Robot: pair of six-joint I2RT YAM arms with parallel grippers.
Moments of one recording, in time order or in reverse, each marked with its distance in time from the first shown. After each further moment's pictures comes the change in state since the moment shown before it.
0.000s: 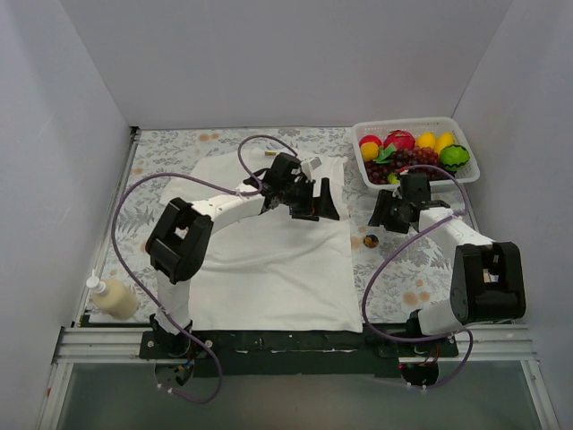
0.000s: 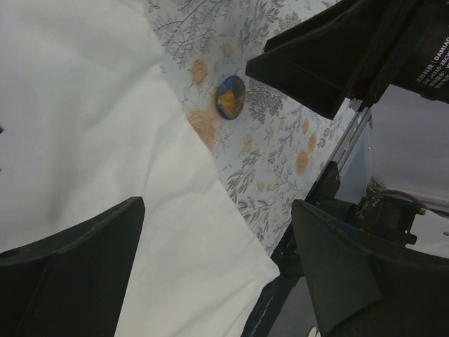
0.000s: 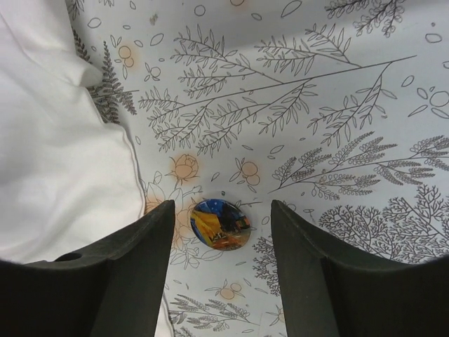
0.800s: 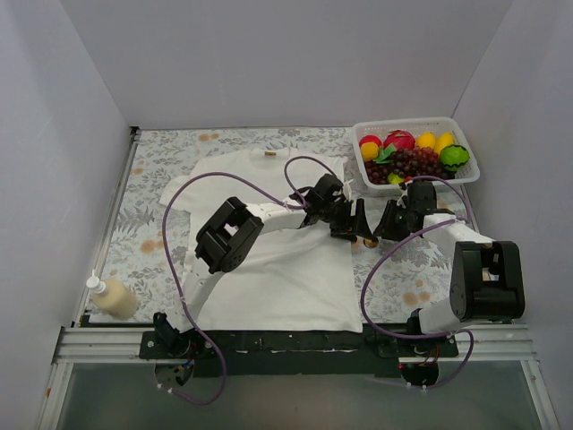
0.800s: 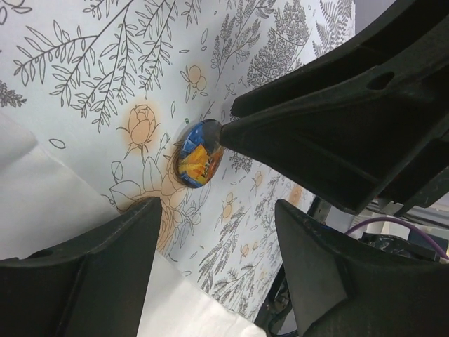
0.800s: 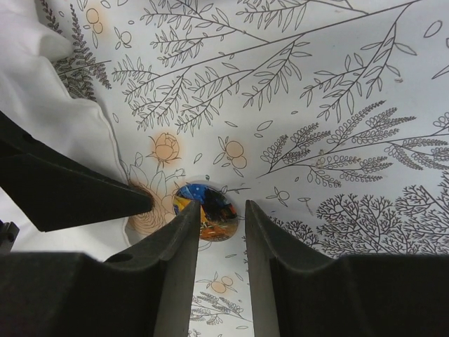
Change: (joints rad) left arm -0.194 0.386 0.268 0.159 0.002 -0.182; right arm -0.087 0.014 -0.083 0.052 -0.132 0.003
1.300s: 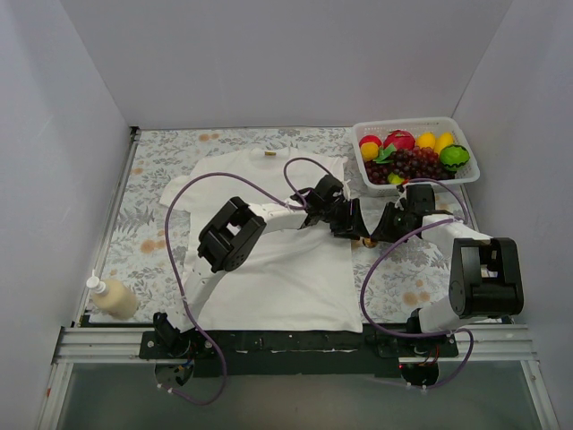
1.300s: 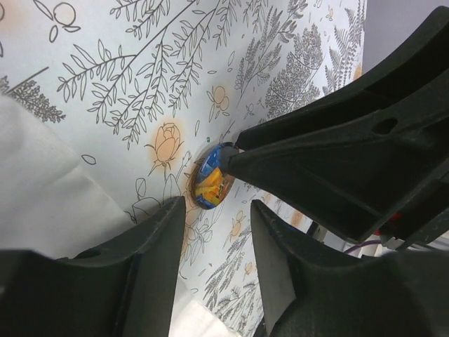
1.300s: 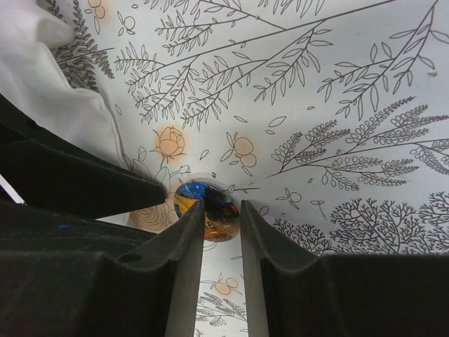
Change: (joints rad) left arm -0.002 0.032 0.013 0.024 -0.040 -0.062; right arm 0.000 0.024 -0.016 0.022 -0.039 0.000
